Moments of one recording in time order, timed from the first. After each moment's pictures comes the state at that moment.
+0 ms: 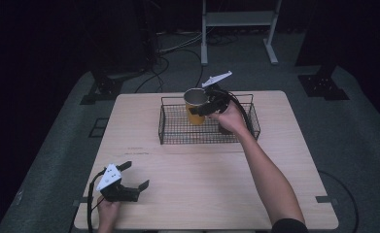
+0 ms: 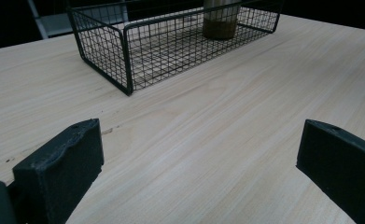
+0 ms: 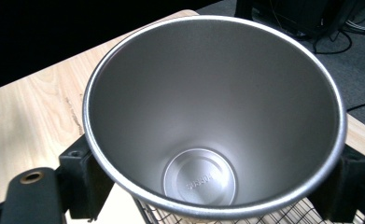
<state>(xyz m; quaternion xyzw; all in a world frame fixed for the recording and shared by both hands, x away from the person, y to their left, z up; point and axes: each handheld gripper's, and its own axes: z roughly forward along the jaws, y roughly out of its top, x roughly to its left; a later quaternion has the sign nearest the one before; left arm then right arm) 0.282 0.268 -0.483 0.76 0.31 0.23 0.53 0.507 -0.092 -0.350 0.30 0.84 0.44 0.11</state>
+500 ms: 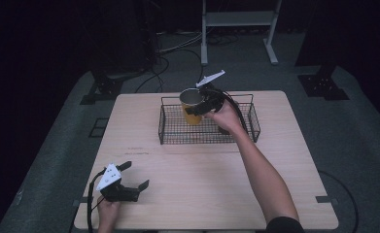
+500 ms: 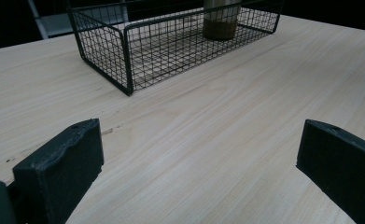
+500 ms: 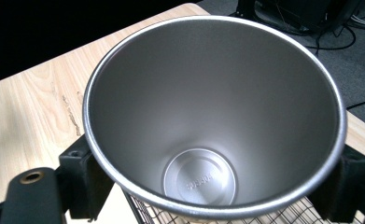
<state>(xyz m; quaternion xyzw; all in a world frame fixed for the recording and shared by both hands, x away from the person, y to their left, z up) 0.282 0.268 -0.483 0.76 0.31 0.23 0.53 0.514 -0.076 -0.351 0.29 0.85 0.42 0.10</state>
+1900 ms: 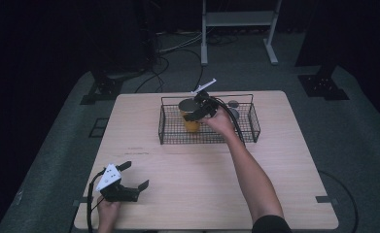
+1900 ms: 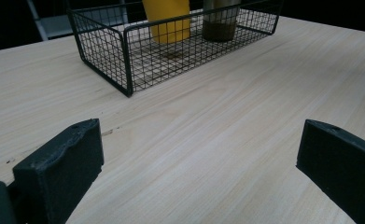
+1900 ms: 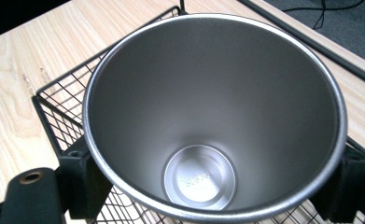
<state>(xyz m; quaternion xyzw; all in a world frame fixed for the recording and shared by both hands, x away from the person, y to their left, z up) 0.282 0.269 -0.483 0.76 0.31 0.23 0.53 0.536 -0.061 -0.400 0.33 0.86 0.38 0.08</state>
